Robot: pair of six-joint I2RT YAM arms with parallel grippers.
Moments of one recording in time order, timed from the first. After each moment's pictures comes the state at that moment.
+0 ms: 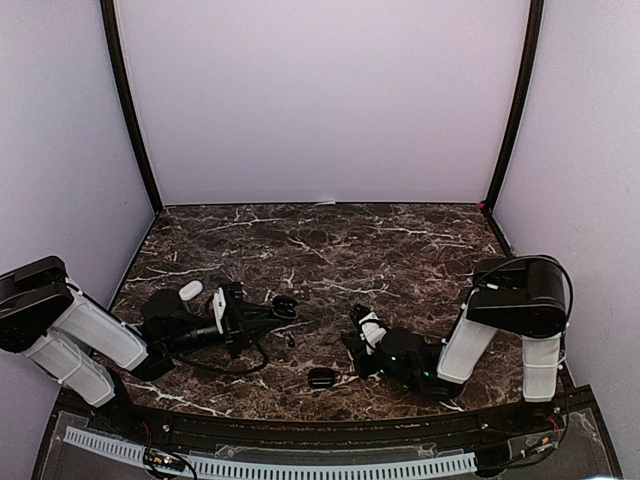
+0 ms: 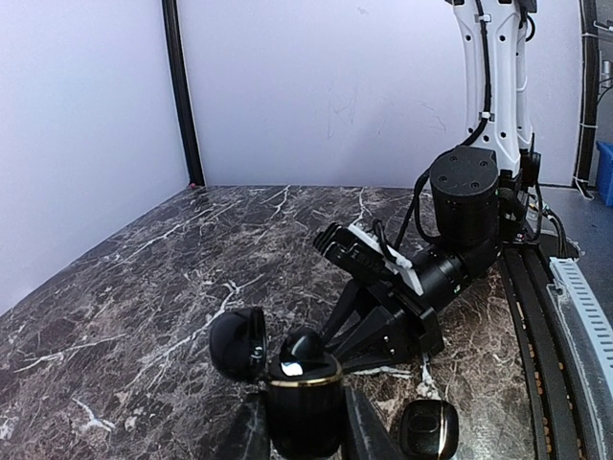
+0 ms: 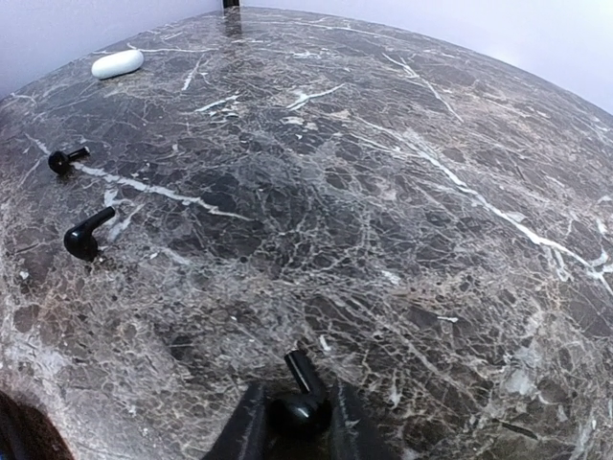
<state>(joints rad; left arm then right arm) -0.82 1.46 0.20 1.24 0.40 0.09 1.16 2.02 0.48 1.13 0.41 0.18</state>
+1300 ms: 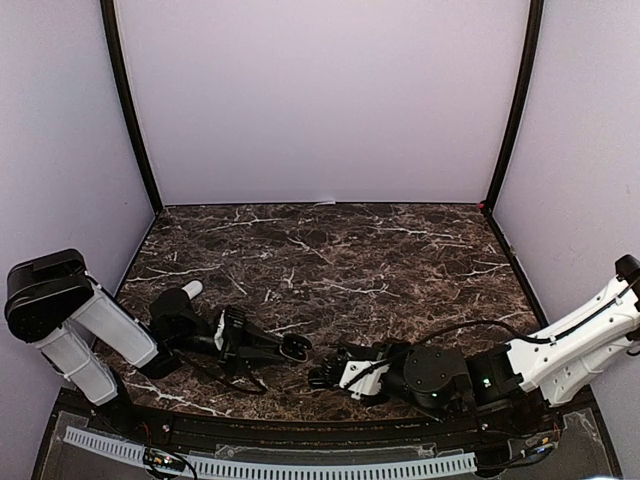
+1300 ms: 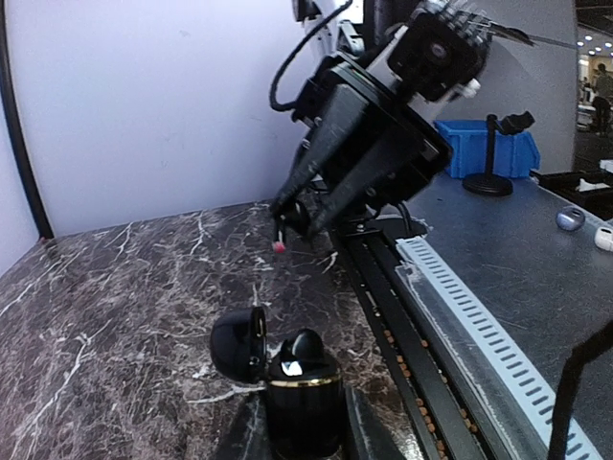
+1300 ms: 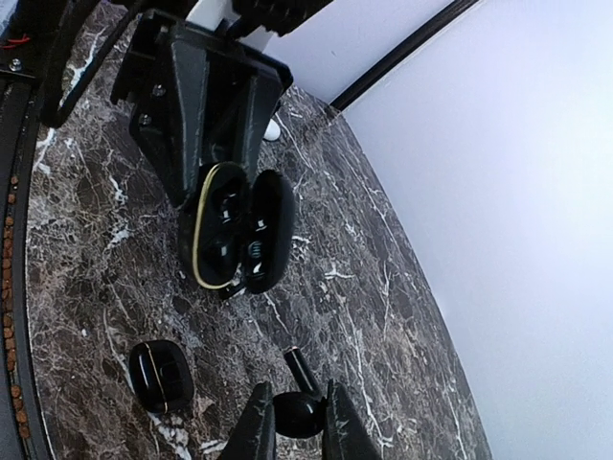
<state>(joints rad) -0.82 1.56 0.24 1.29 0.84 0.12 1.61 1.34 0.61 0.35 0.72 -0.52</state>
